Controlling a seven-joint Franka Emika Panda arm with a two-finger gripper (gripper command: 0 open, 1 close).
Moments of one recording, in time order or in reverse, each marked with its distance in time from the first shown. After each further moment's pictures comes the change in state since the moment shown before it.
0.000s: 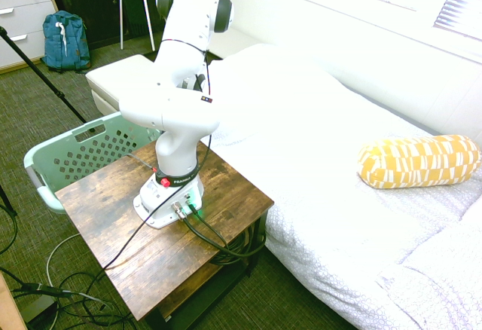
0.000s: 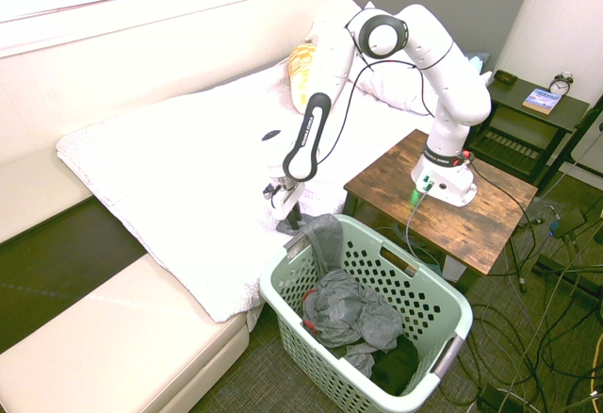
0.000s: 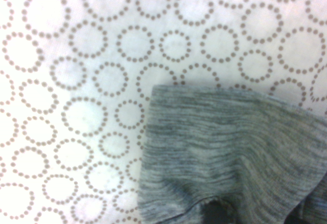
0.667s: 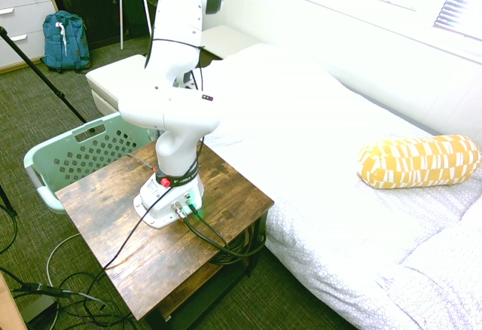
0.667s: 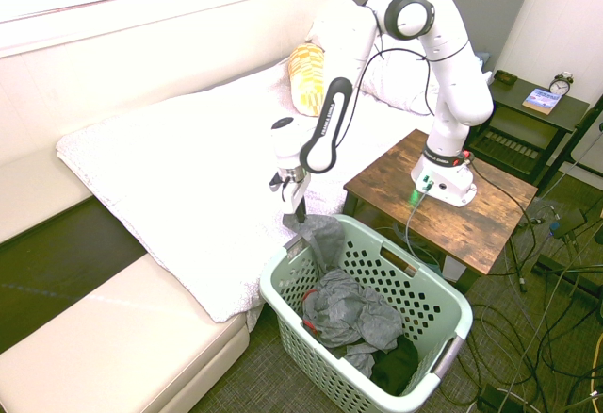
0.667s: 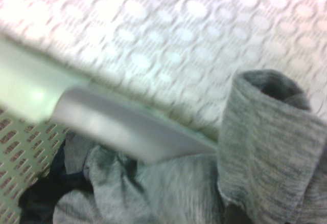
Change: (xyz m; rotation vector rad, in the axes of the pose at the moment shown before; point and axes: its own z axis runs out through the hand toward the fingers) arm -0.135 0.033 -0.057 0.035 0.139 -0.129
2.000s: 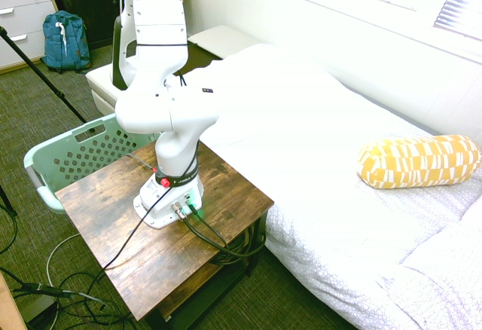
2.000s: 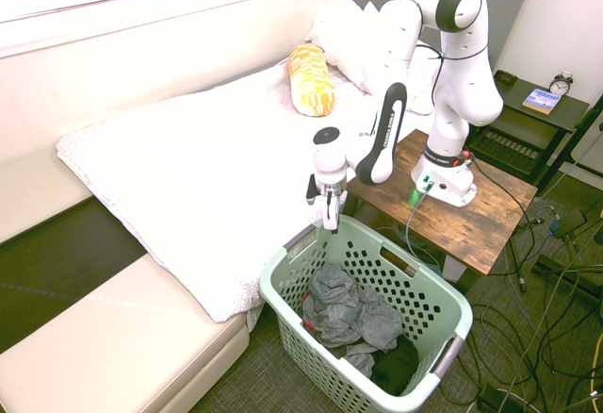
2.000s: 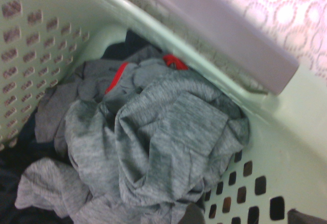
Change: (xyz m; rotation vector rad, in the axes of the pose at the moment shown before) arm -0.051 0.036 -0.012 -0.008 0.122 -0.038
